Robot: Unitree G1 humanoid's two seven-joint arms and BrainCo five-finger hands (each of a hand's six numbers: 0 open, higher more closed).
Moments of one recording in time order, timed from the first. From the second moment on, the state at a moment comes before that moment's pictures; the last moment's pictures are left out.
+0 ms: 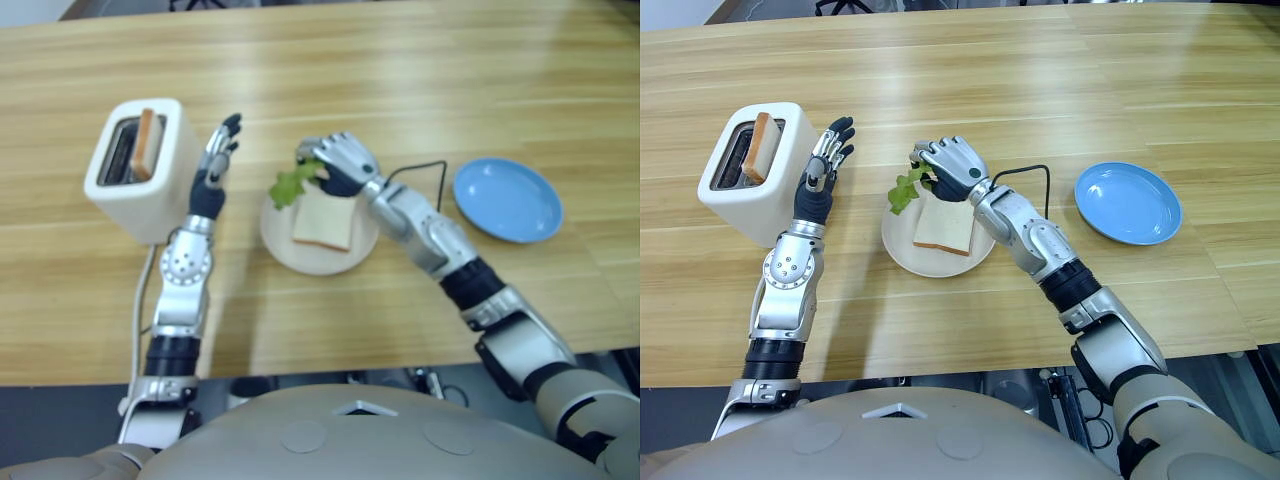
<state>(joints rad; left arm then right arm) -0.07 0.15 0.02 -0.02 0.03 -0.30 -0.11 -0.51 -0.34 0.53 0.25 -0.87 -0.24 -0.10</state>
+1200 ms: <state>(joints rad) -0.04 0.15 0.00 -0.02 0.04 -0.31 -0.12 -0.43 -0.55 0.57 0.35 -0.93 -0.29 -0.10</state>
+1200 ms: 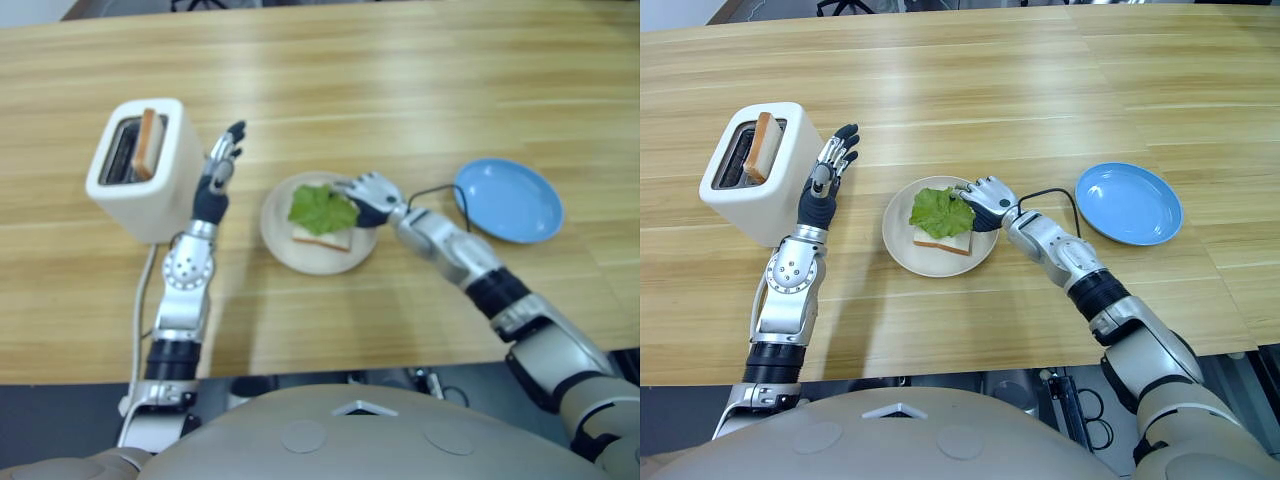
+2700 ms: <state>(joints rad) -0.16 0.80 0.09 0.03 0.74 0.03 -0.11 0.00 -0.73 0.07 -0.09 -0.64 -0.23 0.19</state>
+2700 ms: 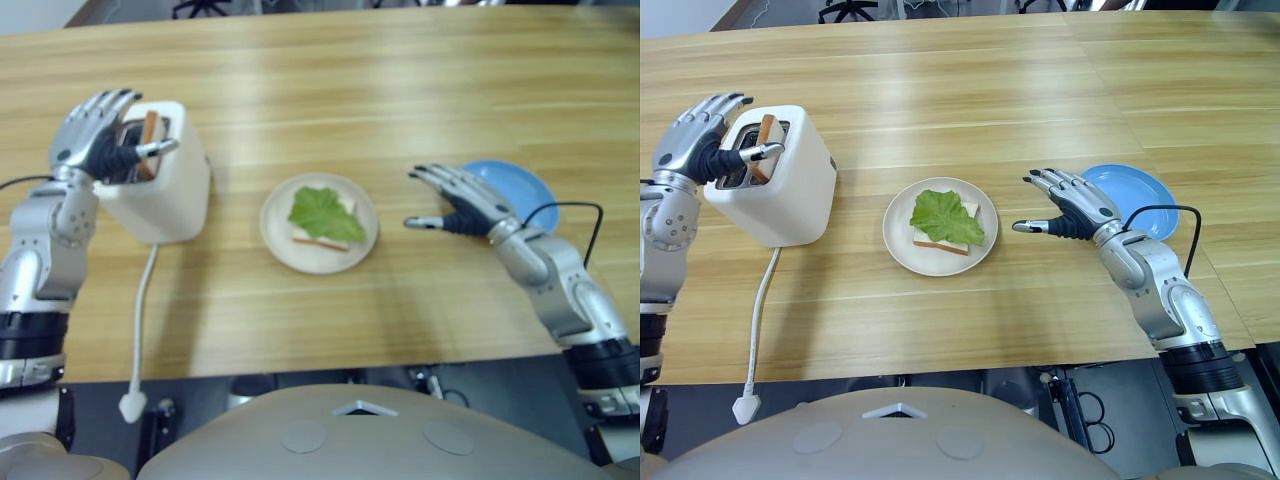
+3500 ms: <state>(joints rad) -0.23 0.81 -0.01 0.15 0.81 0.14 -0.10 0.03 -0.71 0.08 -0.09 -0.66 -0.21 0.19</state>
